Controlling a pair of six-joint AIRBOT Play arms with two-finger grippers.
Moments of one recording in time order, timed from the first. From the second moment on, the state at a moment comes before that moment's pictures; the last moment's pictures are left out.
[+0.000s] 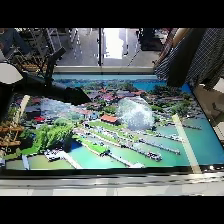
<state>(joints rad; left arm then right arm) -0.19 -1.39 1.78 0.81 -1.42 -1.32 -1.83 -1.34 2.08 -1.62 0.72 1.69</state>
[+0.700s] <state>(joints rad) -0.19 -1.40 1.78 0.70 -1.33 -1.32 -1.81 -1.12 2.06 -1.14 0.77 1.44</state>
